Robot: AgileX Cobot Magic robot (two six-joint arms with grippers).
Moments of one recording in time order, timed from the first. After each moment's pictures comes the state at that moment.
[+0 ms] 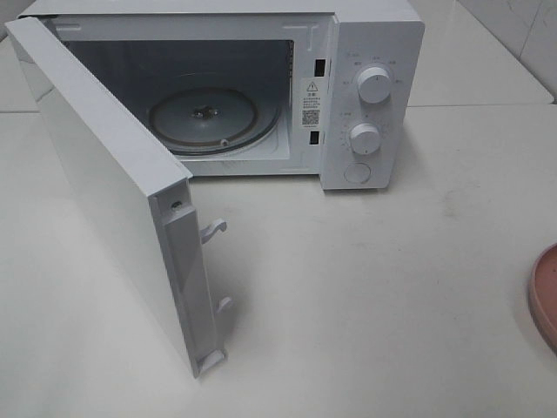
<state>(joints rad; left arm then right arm) -0.09 0.00 -0.50 -0.08 1.04 0.01 0.62 0.37 -0.51 -0.07 1.06 0.15</state>
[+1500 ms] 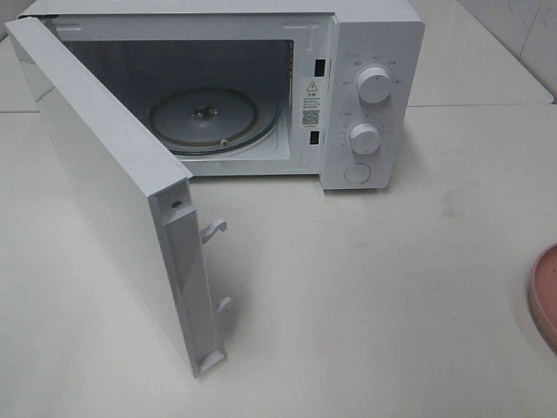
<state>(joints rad) -0.09 0.00 -0.50 -0.08 1.04 0.01 0.14 0.00 -0.51 -0.07 1.04 0.14</state>
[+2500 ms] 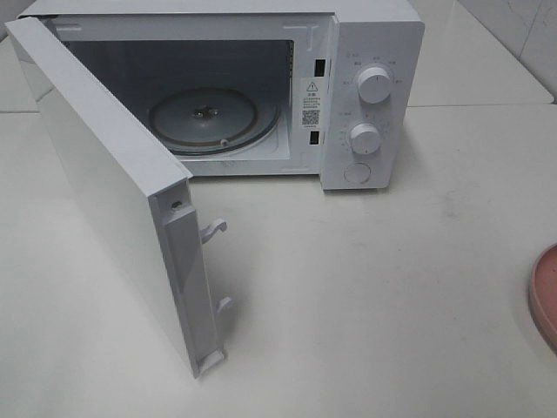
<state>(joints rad) -0.09 0.00 -0.50 -0.08 1.04 0.01 0.14 0.00 -0.51 -0.07 1.04 0.14</state>
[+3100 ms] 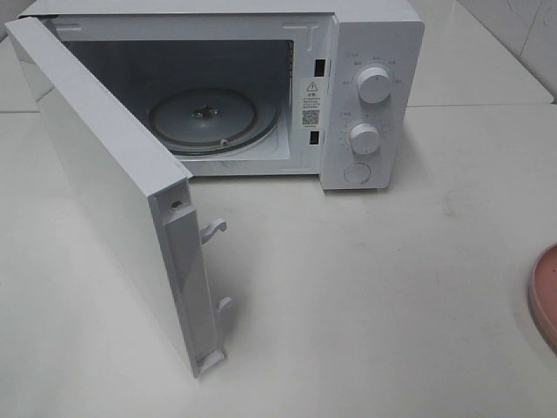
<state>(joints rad) -0.09 0.00 -0.51 -0.06 1.03 0.01 0.14 0.00 -0.51 -0.07 1.04 0.14</state>
